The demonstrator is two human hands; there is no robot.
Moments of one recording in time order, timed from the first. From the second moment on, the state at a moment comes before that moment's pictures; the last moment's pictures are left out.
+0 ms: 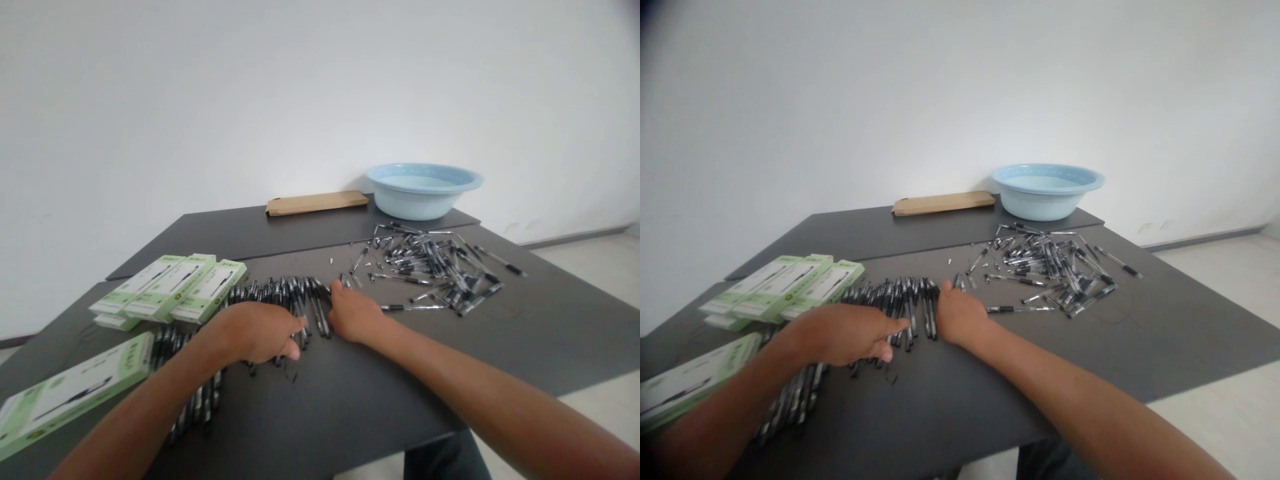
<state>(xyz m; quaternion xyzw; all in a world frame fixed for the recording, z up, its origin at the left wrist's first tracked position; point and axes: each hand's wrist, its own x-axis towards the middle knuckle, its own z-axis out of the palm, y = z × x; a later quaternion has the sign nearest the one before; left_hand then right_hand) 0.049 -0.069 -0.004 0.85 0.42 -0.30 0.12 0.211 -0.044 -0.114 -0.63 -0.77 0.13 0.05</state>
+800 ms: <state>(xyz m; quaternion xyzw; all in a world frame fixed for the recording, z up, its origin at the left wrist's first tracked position) 0.044 -0.073 -0.005 0.87 0.39 -0.28 0.09 0.191 -0.031 -0.106 -0.55 -0.78 0.24 0.19</state>
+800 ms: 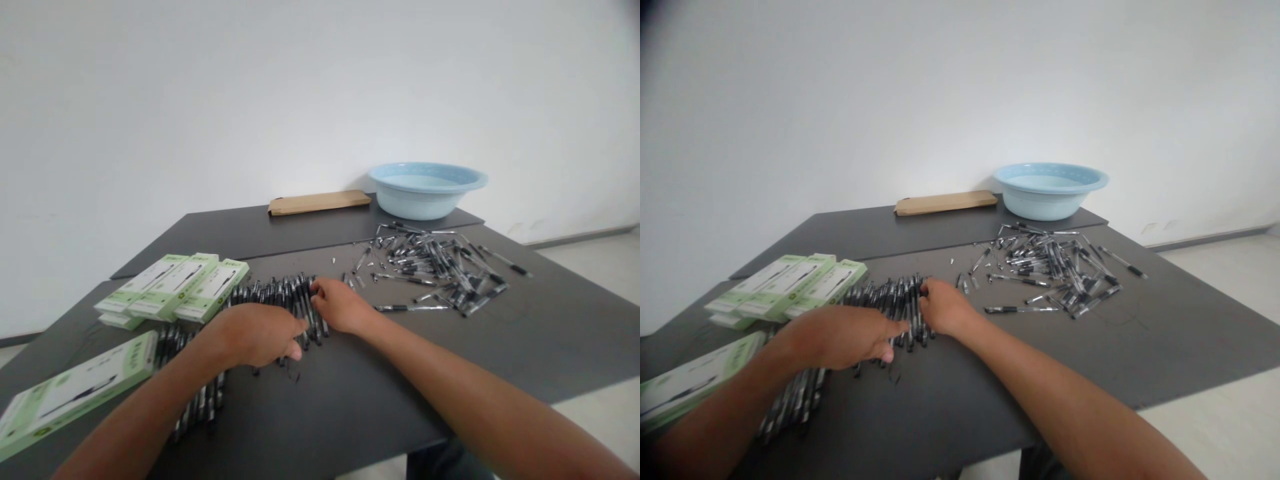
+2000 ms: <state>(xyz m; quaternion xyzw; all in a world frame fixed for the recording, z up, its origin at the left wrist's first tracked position) 0.057 -0.073 -0.015 0.86 0.39 -0.31 0.09 0.184 -0.035 -0.121 -0.57 -0.79 0.16 0.16</state>
